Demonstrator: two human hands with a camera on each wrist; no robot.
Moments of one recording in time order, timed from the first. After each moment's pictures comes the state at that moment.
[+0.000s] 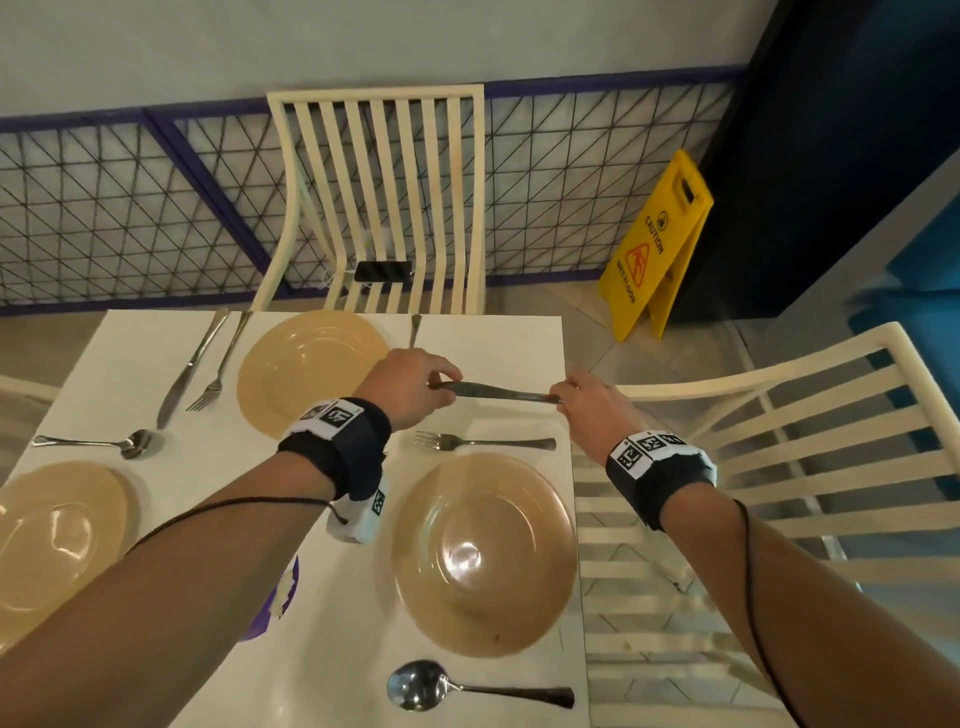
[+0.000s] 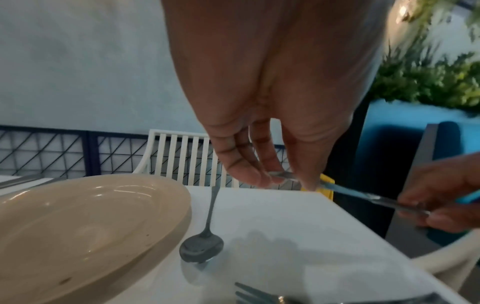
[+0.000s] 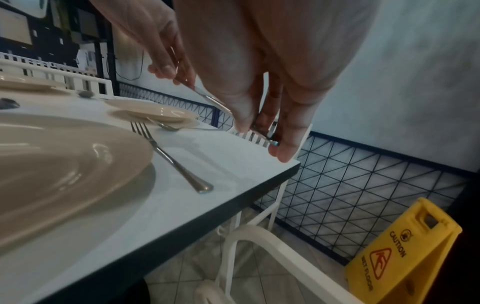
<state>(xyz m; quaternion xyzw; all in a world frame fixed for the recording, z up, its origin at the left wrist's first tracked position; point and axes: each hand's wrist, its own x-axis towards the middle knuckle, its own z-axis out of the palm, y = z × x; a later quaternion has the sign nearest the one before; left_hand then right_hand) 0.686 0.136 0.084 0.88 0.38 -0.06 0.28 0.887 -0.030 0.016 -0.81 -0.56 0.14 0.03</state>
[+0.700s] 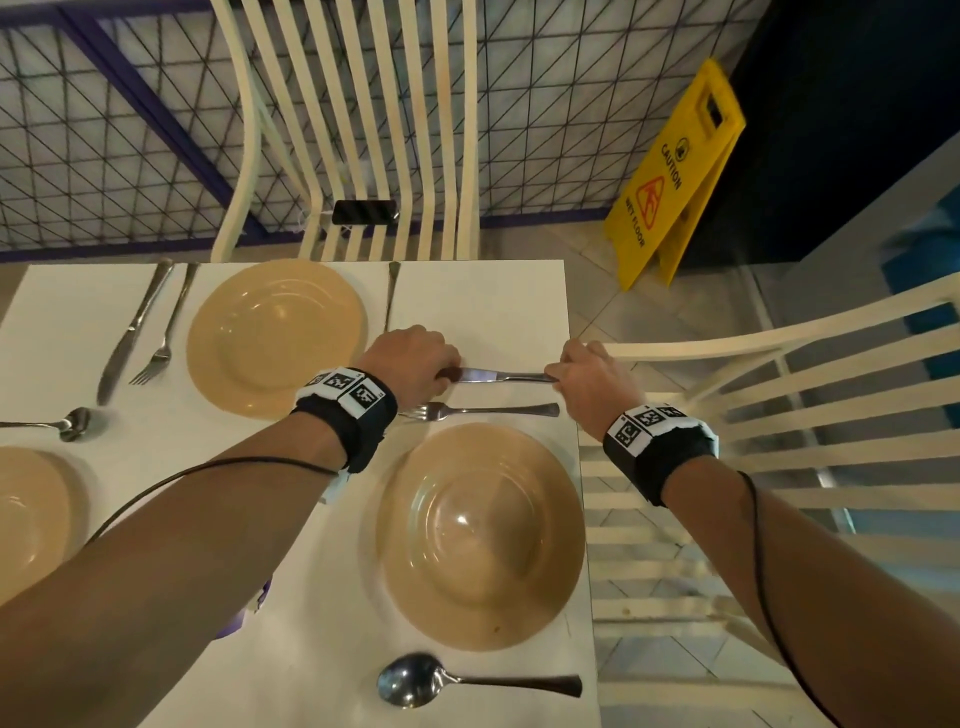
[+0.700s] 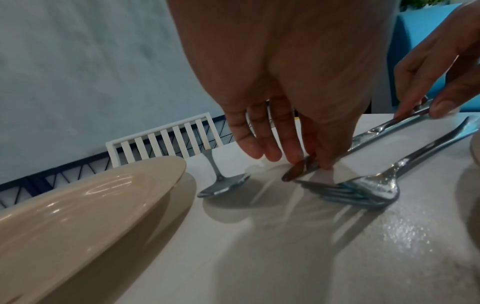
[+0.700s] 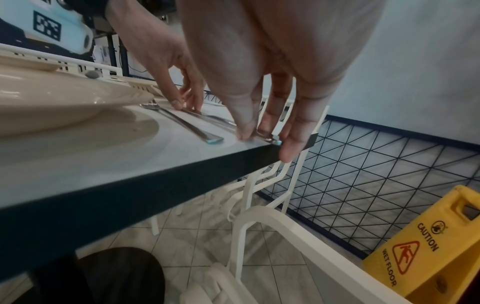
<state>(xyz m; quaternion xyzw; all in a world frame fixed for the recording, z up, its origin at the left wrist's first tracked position) 0.717 0.162 0.002 0.95 0.22 -0.21 0.06 0.900 -0.013 -0.036 -0.80 -0.58 0.14 -0.02</state>
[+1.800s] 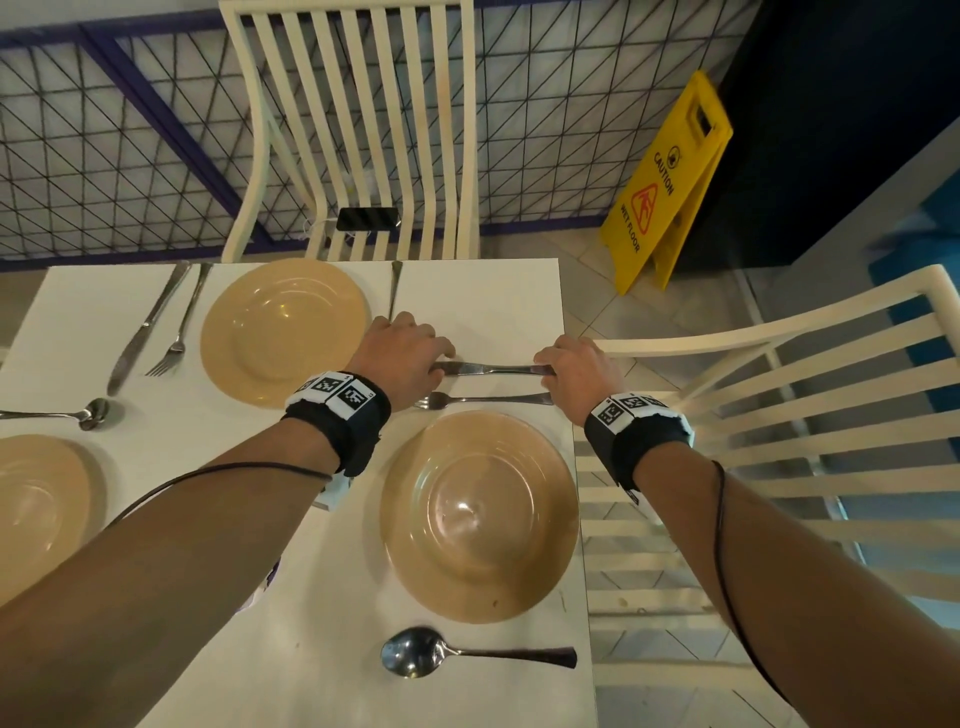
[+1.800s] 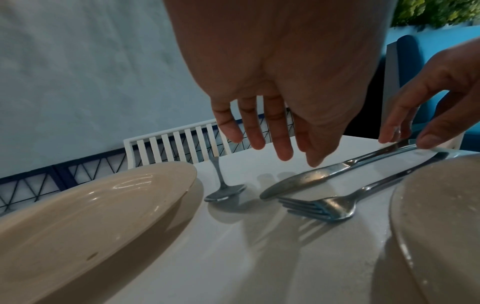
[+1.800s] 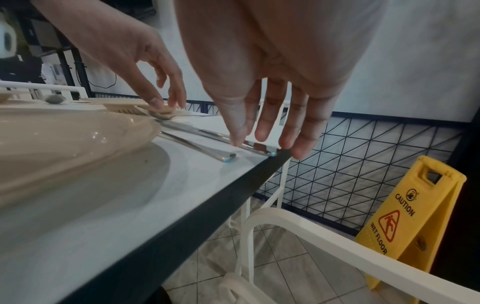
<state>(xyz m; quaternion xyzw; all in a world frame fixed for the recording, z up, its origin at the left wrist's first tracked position) 0.696 0.146 0.014 0.96 0.25 -0.15 0.02 0.886 -0.012 -0.030 -0.84 -0.51 0.20 0.04</state>
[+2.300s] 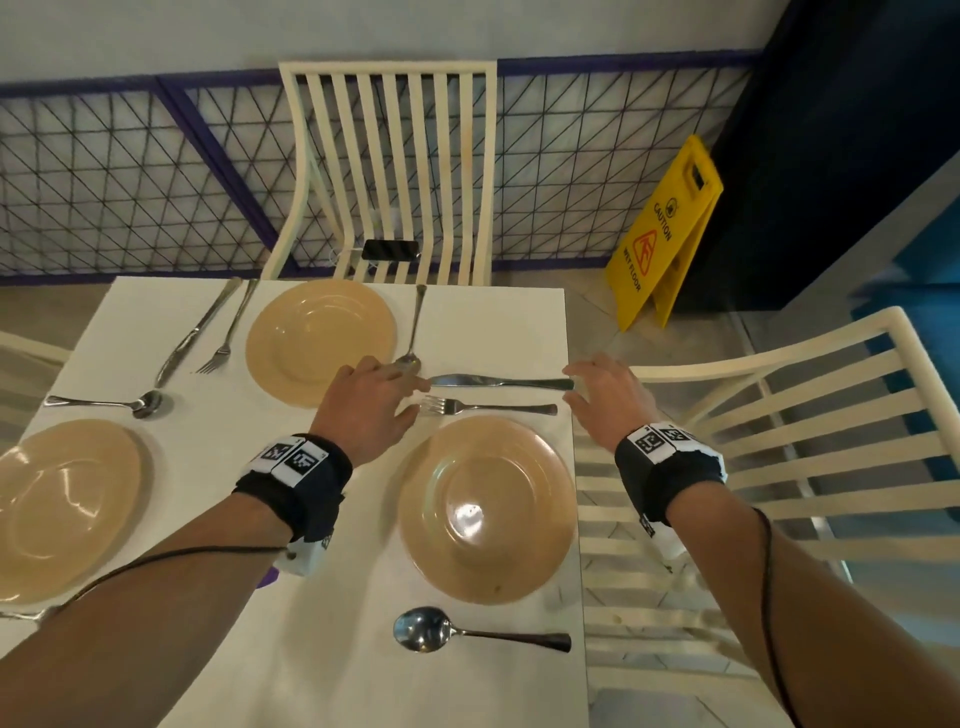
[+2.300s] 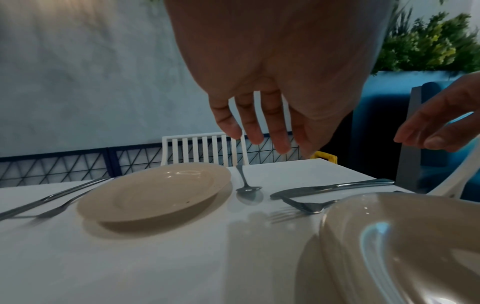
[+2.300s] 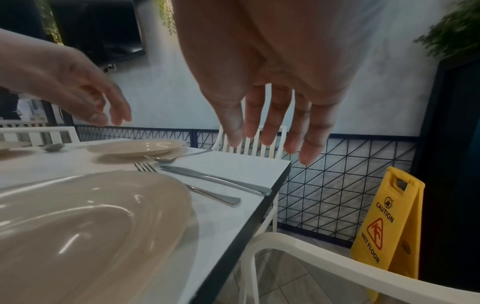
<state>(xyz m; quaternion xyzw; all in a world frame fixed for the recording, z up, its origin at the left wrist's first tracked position) 0.609 0.107 0.047 0.94 0.33 -0.03 0.08 0.871 -0.059 0.031 -0.86 -0.47 0.19 0.11</state>
